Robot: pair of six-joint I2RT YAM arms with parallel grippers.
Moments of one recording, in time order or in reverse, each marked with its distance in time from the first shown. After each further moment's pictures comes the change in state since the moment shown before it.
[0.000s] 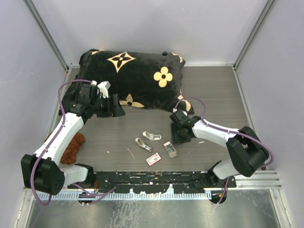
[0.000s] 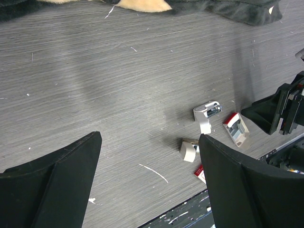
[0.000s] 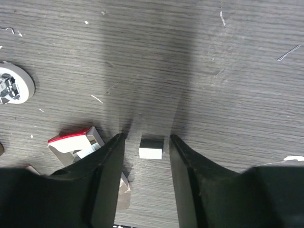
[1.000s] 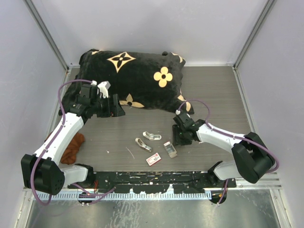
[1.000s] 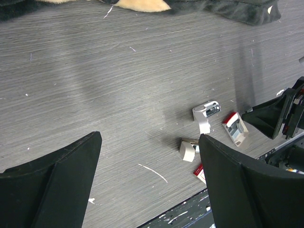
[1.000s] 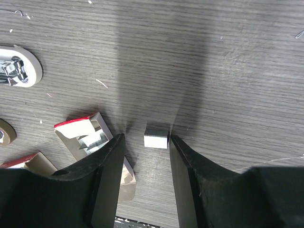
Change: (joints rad) left arm 0.000 0.000 0.000 0.000 0.005 -0.001; right arm -0.011 -0.086 -0.076 0.041 -0.066 0.036
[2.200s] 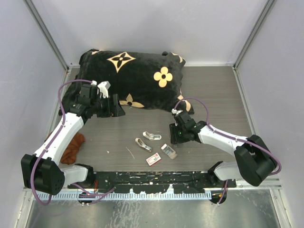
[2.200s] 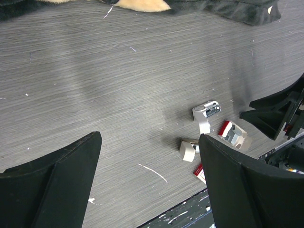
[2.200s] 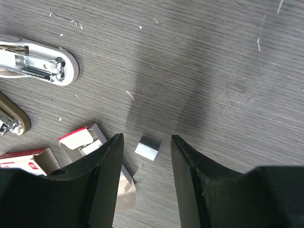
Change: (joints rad) left arm 0.000 0.000 0.000 0.000 -0.001 -0.001; right arm 0.003 -0.048 -0.027 0.113 -0.039 -0.160
